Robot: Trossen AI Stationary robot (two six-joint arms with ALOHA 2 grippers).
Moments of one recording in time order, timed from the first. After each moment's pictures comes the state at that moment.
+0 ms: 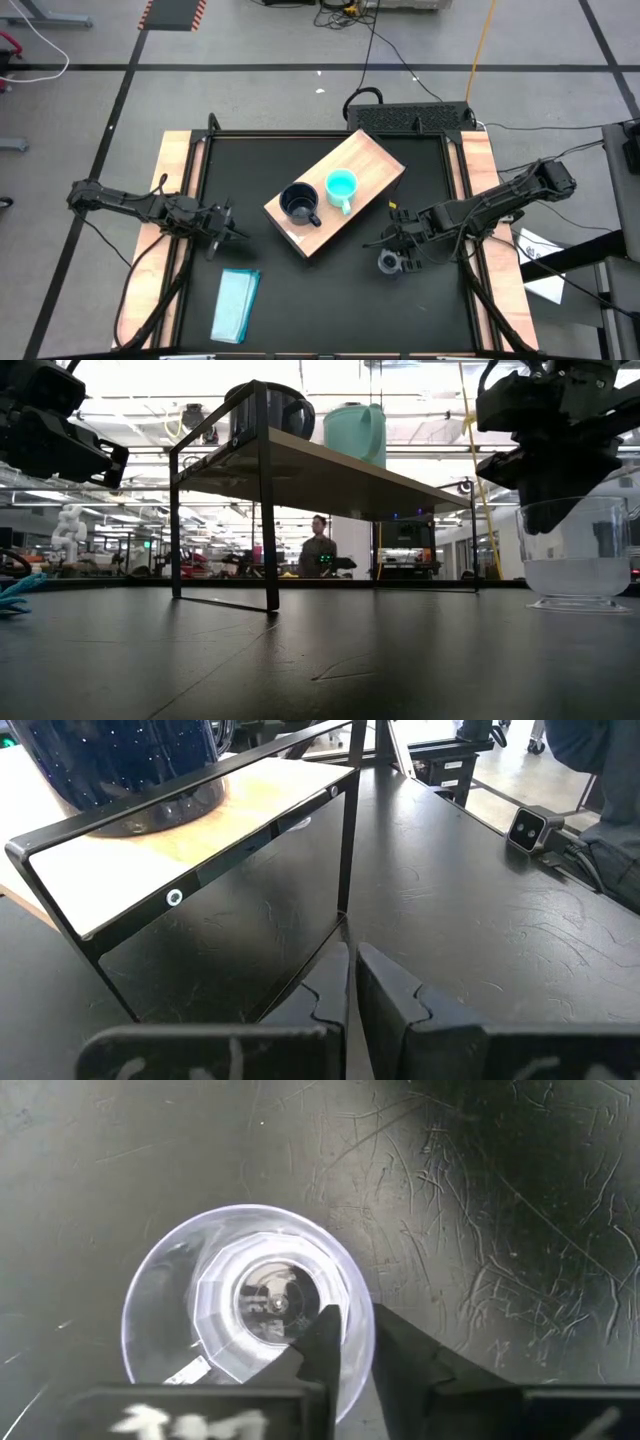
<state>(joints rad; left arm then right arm) -0.20 0.25 0.12 -0.16 0.08 0.07 0.29 1.28 0.77 -0.68 0.03 0.15</state>
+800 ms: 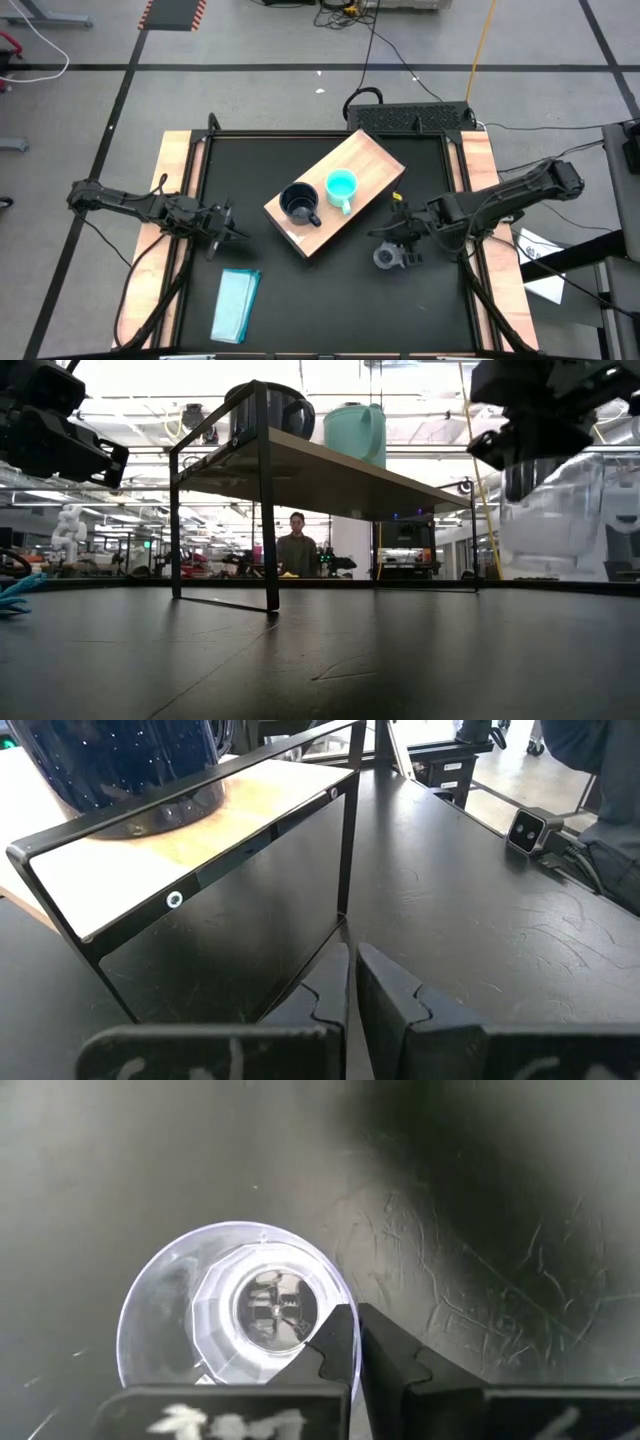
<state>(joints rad) -0.20 0.25 0.12 -0.16 0.08 0.07 0.23 1.19 0.79 -0.67 0.03 0.09</state>
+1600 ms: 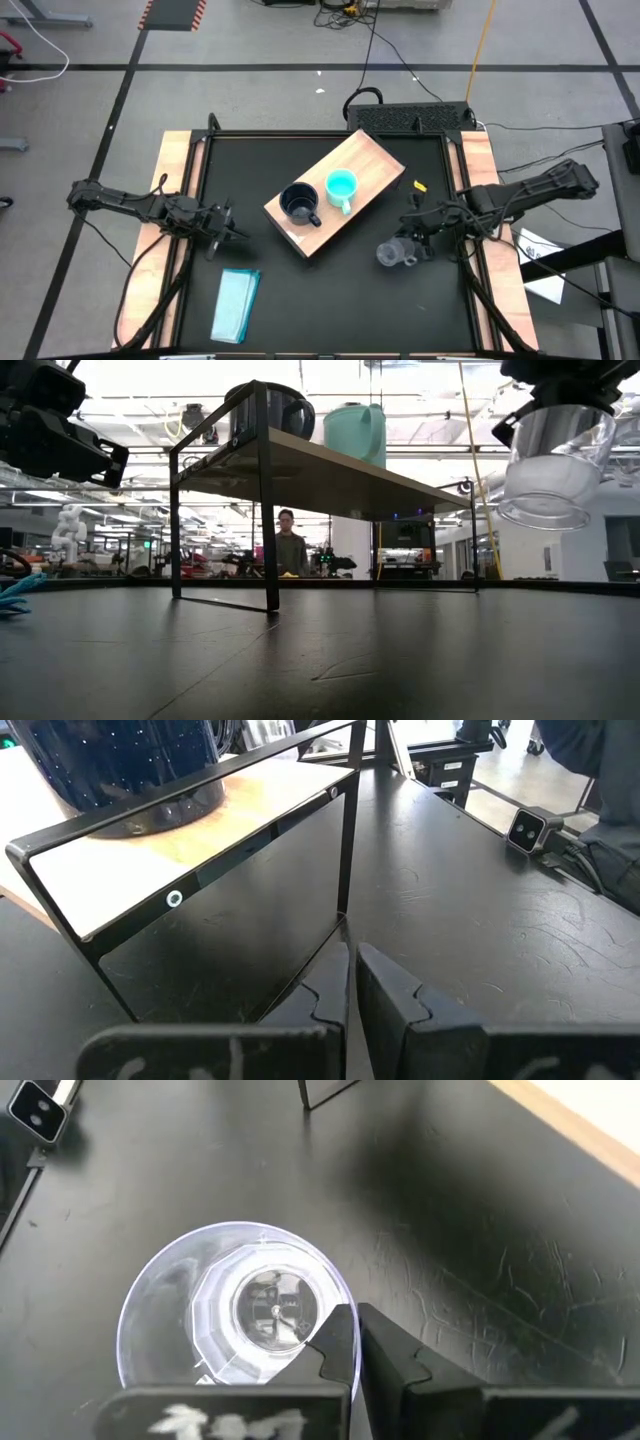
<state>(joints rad) -0.20 0.25 0.12 -0.16 0.08 0.07 0.24 0.88 0.67 -0.62 0.03 0.16</state>
